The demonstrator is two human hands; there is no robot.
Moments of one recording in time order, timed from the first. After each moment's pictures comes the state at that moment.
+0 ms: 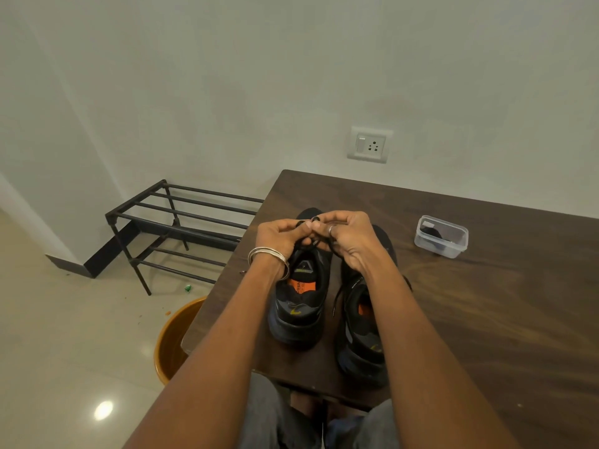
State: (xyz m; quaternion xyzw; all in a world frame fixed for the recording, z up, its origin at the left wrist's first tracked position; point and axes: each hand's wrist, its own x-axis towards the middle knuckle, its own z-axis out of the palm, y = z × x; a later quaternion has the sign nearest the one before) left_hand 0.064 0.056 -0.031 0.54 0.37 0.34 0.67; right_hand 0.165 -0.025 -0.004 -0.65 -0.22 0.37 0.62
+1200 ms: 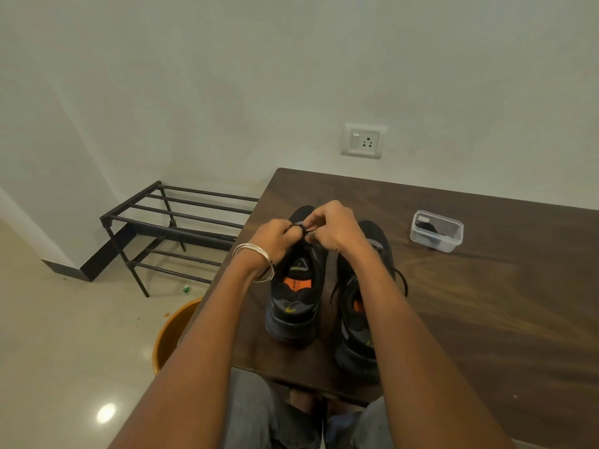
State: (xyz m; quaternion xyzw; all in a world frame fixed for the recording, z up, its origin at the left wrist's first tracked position) left_hand 0.053 0.067 -0.015 0.85 0.34 0.13 0.39; right_hand 0.166 -0.018 0.009 -0.82 -0.41 0.22 0.34
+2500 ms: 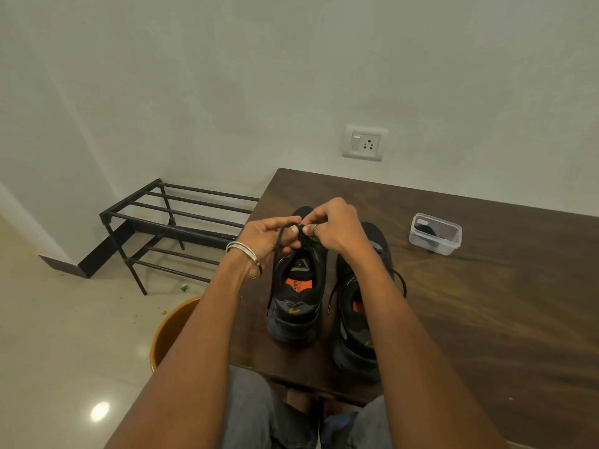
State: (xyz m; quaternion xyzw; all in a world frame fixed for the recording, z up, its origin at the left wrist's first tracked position) left_hand 0.040 0.078 -0.032 0.57 0.29 0.24 0.73; right_hand 0.156 -0.026 0.019 -0.81 -0.43 0.17 0.36
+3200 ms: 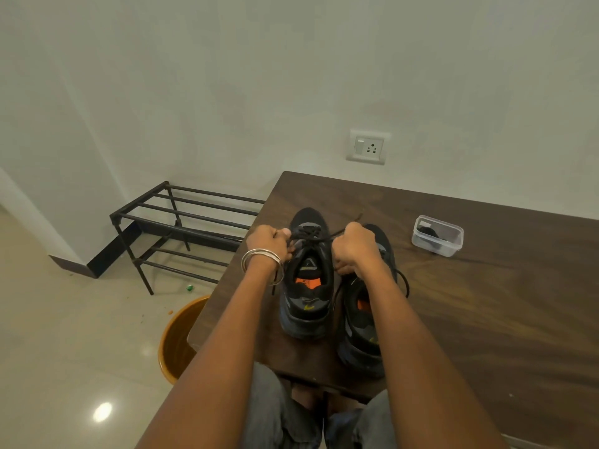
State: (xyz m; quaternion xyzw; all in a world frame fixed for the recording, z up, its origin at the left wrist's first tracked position) left_hand 0.052 0.070 -0.043 0.63 0.49 0.29 0.53; right_hand 0.151 -0.043 0.009 -0.88 -0.27 0.23 0.32
